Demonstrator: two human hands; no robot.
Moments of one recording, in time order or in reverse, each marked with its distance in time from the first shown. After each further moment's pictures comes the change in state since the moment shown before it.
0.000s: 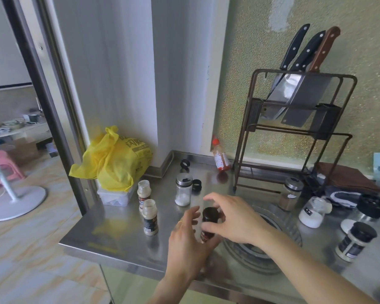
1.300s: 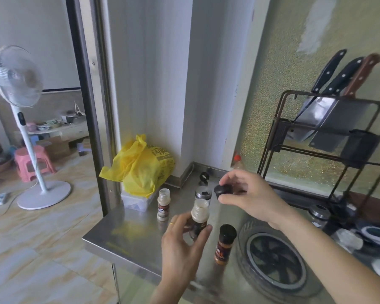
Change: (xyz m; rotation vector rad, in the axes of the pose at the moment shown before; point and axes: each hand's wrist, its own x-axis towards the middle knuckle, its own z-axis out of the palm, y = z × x) left_hand 0.008 0.000 -0.042 -0.212 0.338 0.052; right_hand 0.036 -0.033 -0.063 0.593 0.101 -0.042
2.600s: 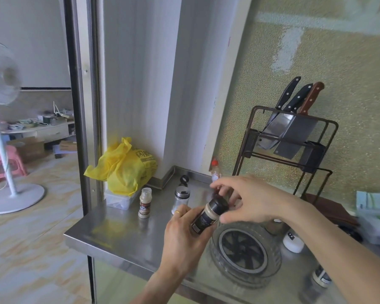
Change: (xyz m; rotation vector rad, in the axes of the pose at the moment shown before) left_hand -0.018 0.072 0.008 0.084 -0.164 0.184; right_hand -0.061 -0.063 -0.052 -0.752 -0.268 -0.029
